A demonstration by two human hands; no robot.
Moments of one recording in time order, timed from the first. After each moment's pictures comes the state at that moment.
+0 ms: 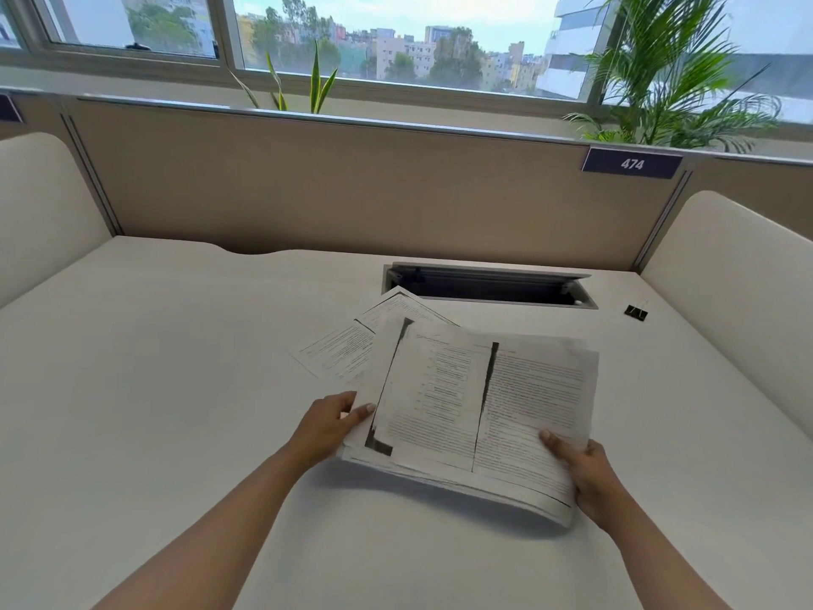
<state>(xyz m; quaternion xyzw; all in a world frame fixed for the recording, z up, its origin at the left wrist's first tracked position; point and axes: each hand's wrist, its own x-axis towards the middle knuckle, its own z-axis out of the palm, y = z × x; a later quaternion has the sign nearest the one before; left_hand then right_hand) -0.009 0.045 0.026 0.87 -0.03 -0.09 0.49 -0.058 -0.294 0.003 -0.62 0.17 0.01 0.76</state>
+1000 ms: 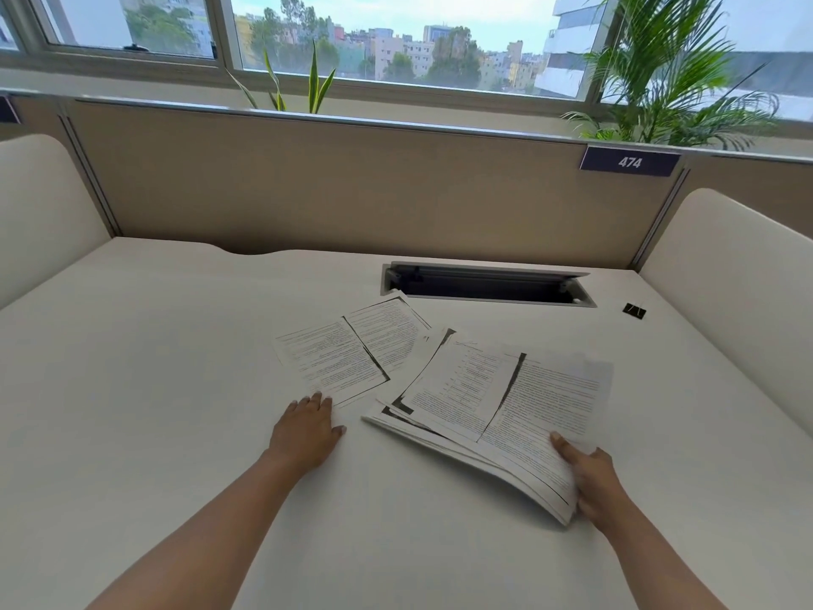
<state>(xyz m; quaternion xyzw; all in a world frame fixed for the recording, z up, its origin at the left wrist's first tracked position) 0.000 0.059 0.008 0.99 -0.03 -0.13 0.01 -0.058 -0.299 -0.011 -0.59 0.23 -0.05 0.77</state>
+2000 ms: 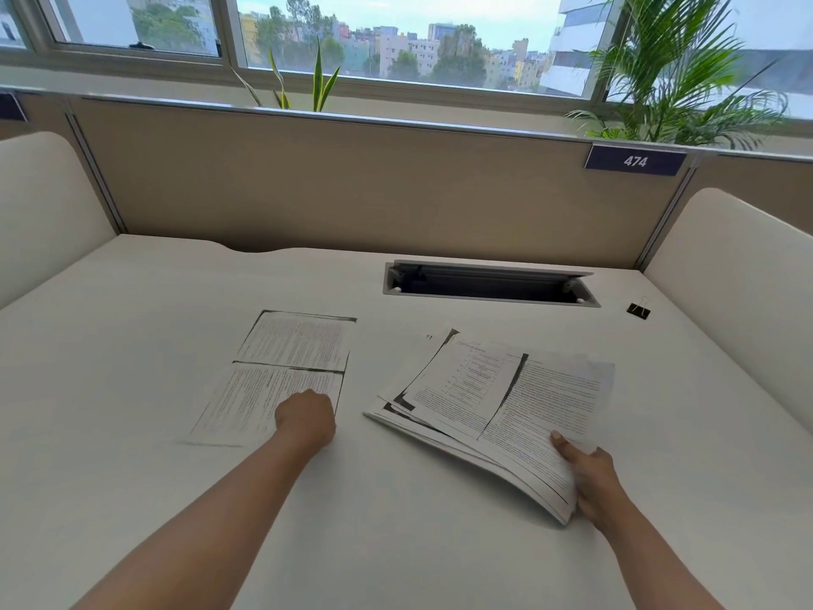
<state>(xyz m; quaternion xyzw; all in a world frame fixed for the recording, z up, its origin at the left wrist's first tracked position) 0.003 0.047 0.039 0.99 0.05 -0.15 -0.03 -0.057 -0.294 -0.006 -0.60 0.25 -0.06 0.75</state>
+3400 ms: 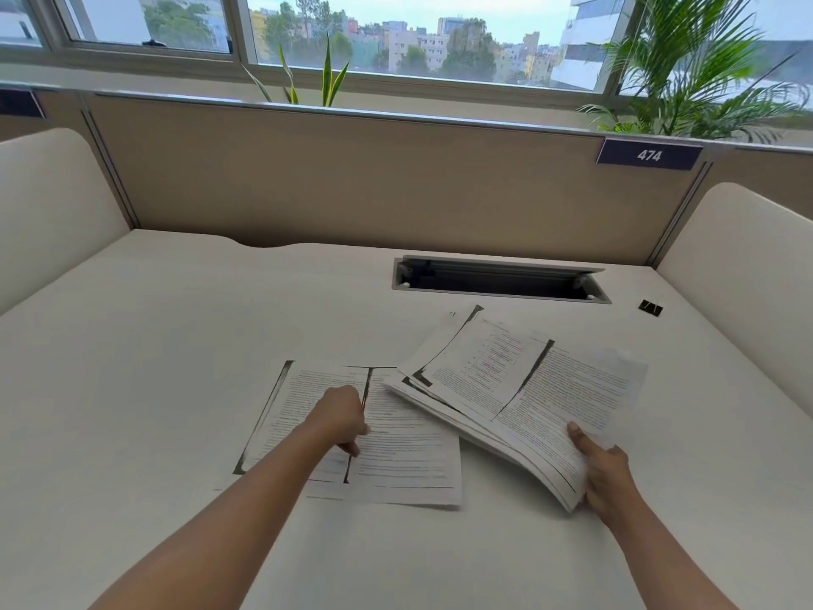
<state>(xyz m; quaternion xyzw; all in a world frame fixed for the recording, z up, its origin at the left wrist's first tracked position) -0.004 0.029 0.050 0.91 0.10 -0.24 0.31 -0.059 -0.289 0.002 -0.54 0.26 -0.08 0.79</state>
